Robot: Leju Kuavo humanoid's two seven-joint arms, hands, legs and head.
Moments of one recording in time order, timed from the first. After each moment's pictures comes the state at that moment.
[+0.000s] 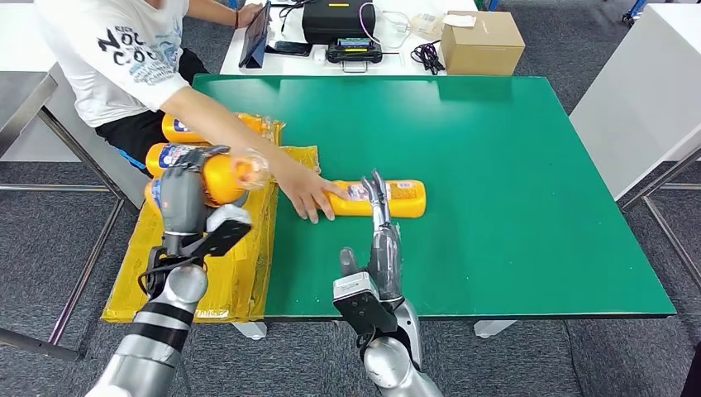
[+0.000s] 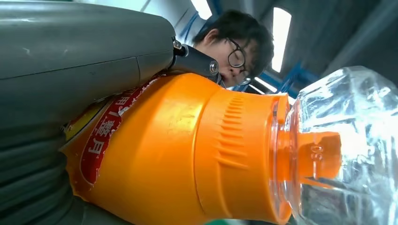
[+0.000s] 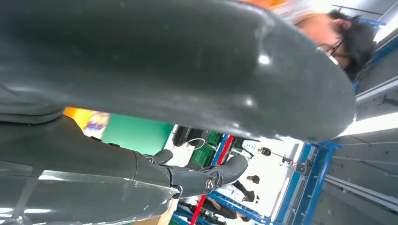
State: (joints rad) left arm -0.44 -0.14 -0.10 -1.10 -0.91 0.68 -0.40; right arm -0.09 0.28 0.53 -1.42 0.43 -0.50 -0.53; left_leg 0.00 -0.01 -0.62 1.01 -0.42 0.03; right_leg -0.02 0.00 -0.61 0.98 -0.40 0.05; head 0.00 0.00
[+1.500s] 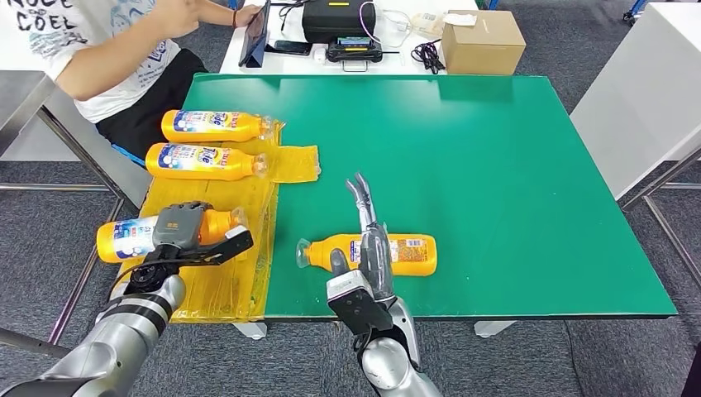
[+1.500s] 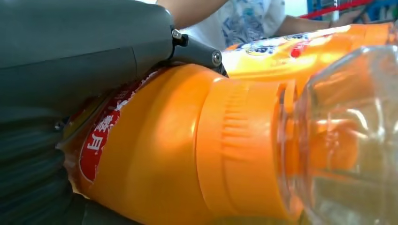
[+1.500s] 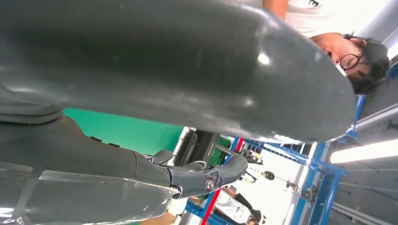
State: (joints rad) left arm -0.64 -0.02 0.02 -0.46 -1.50 0.54 -0.05; right arm -0.10 0.27 0.55 -1.43 0.41 -0.42 -0.50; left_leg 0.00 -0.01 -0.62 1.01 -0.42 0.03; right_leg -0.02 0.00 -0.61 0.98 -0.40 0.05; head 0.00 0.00
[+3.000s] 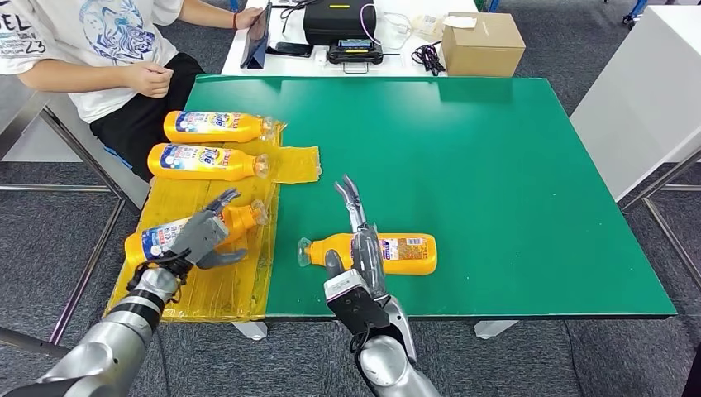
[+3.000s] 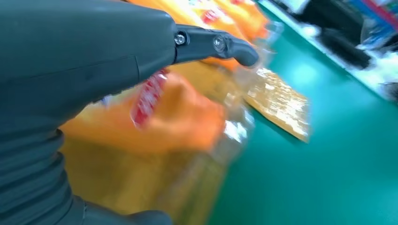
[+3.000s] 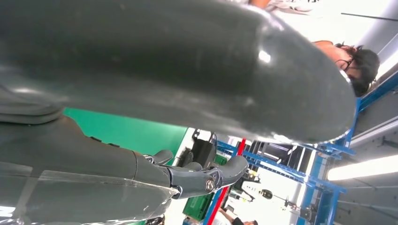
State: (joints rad) left arm -0.62 -0.04 0.15 -0.46 -0.84 0.05 -0.60; right arm -0.12 0.28 0.56 -1.39 0.36 -0.36 -0.53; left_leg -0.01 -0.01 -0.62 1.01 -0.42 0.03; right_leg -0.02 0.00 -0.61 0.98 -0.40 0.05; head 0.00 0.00
